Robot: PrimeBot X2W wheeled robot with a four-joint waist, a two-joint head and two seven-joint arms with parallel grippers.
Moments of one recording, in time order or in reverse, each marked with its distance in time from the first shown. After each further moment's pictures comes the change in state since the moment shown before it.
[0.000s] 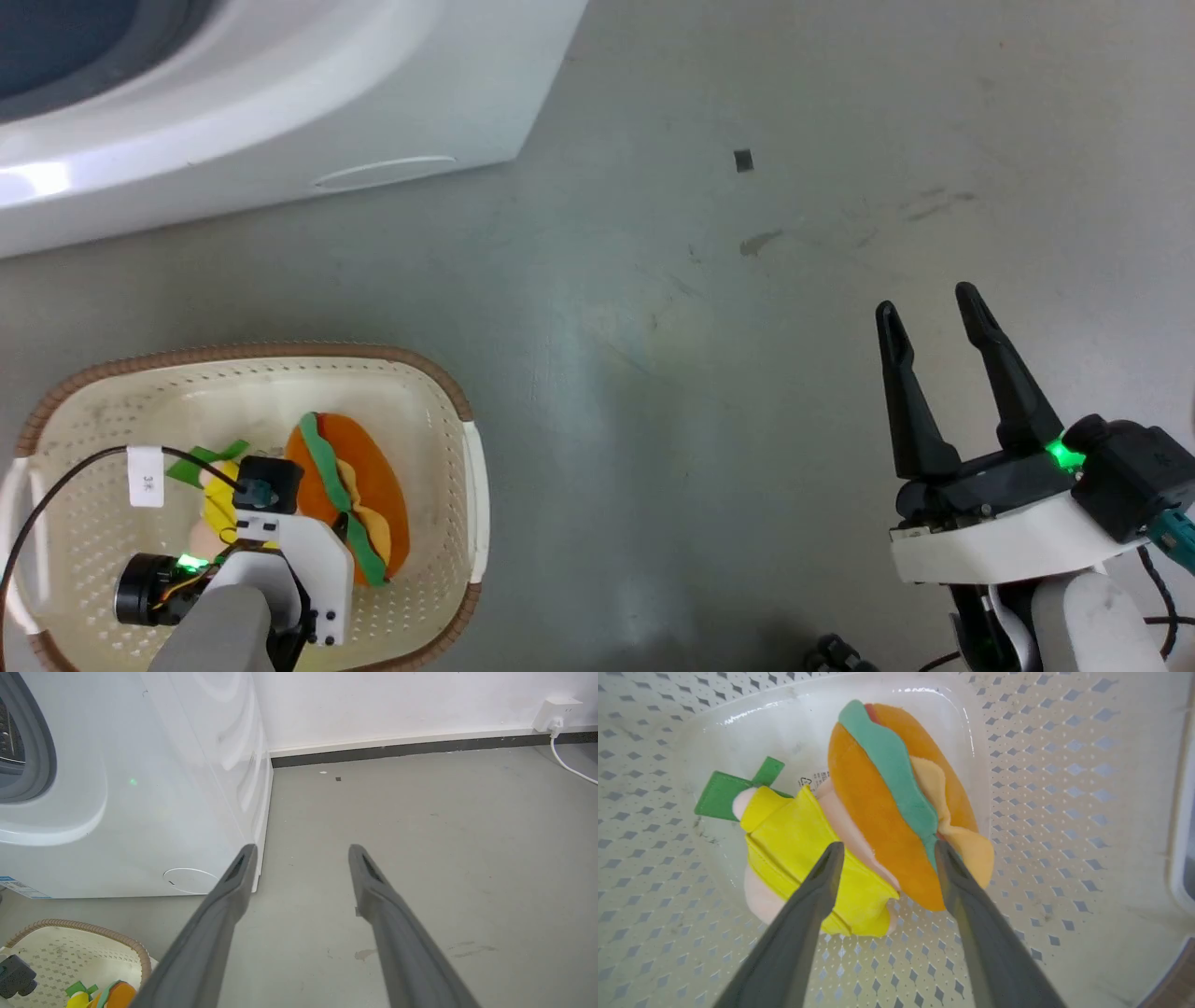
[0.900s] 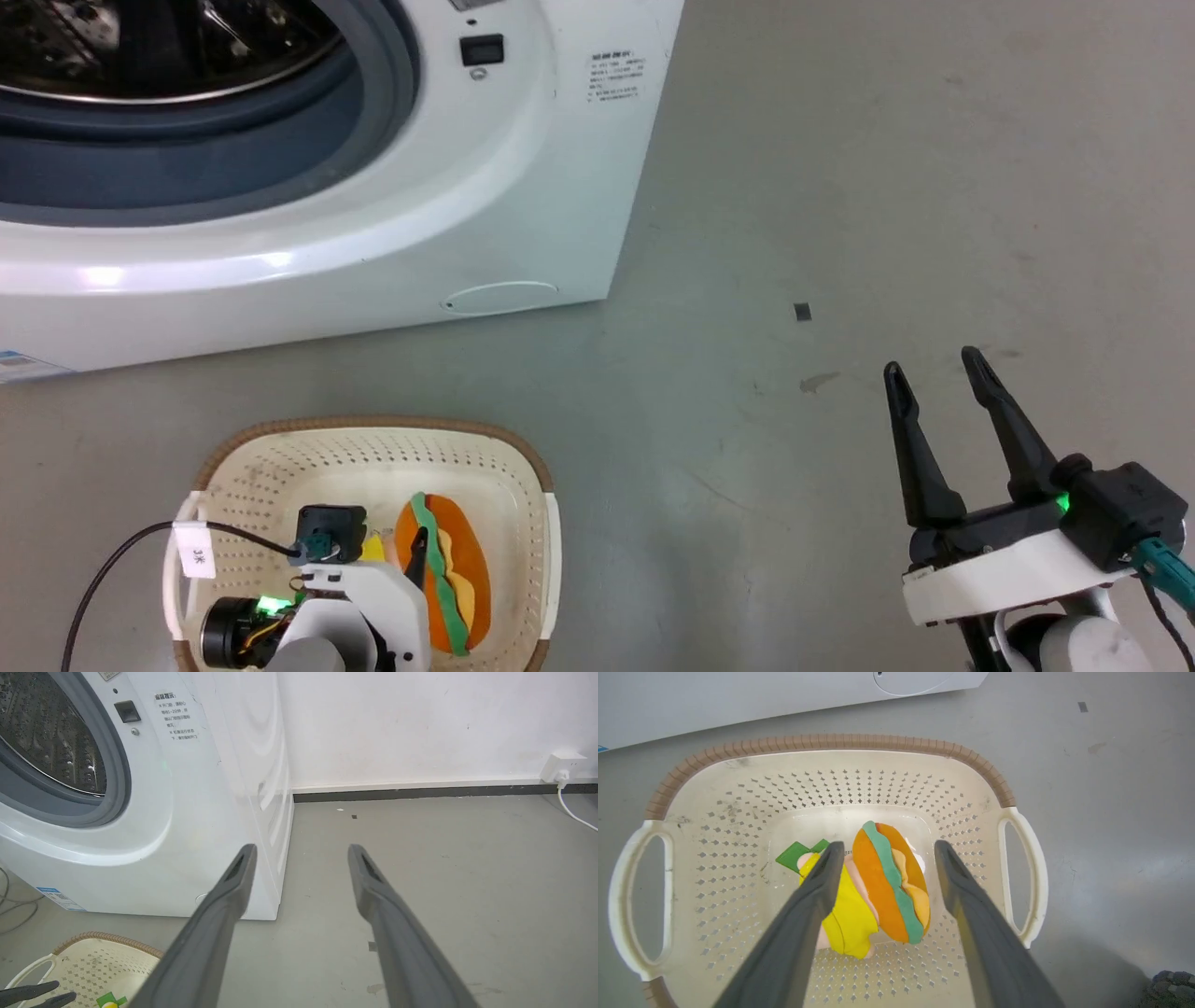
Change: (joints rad) left arm 0.209 -0.119 0.125 -0.294 0.043 0.028 -0.042; right arm 0.083 0.000 -0.039 0.019 -0.068 0.000 0.057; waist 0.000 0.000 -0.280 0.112
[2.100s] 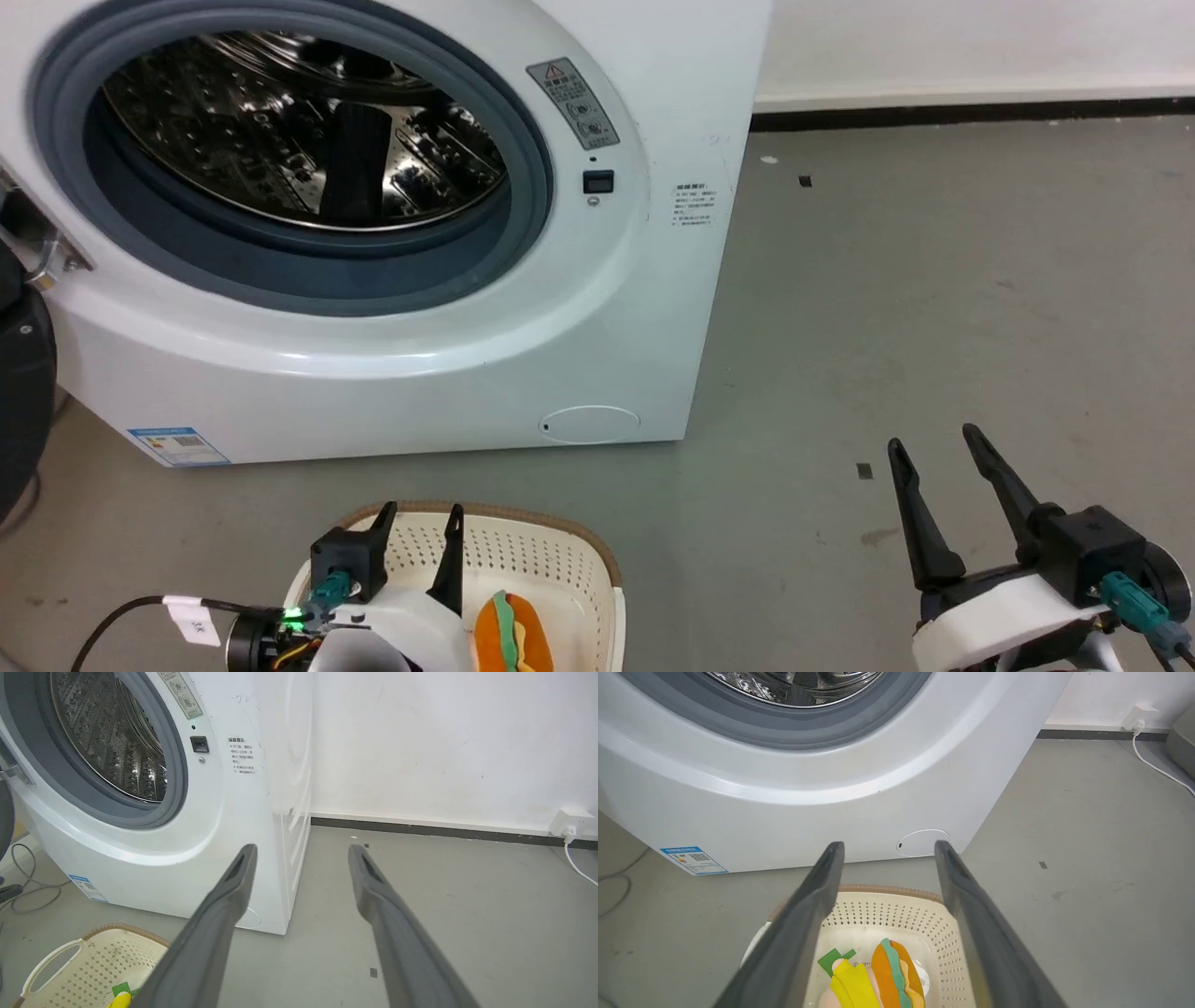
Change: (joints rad) left arm 0.242 -0.094 0.086 -0.489 0.099 0.023 0.009; right arm 0.084 0.000 -0.040 0.041 -0.097 0.000 0.071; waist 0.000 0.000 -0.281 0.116
